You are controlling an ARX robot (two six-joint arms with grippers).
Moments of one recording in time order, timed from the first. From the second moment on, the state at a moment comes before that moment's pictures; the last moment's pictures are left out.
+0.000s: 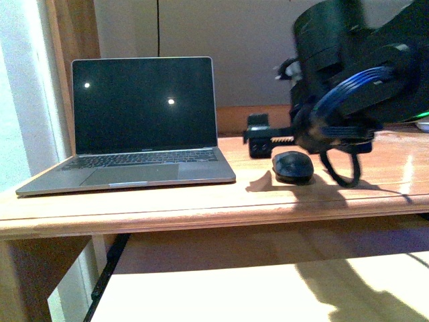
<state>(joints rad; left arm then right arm) 0.00 0.01 0.01 0.00 0.00 0.00 0.31 1.86 1.41 0.22 0.38 0.10</state>
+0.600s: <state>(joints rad) 0.00 0.01 0.01 0.00 0.00 0.00 -0.42 0.91 0.35 0.22 -0.78 -0.24</state>
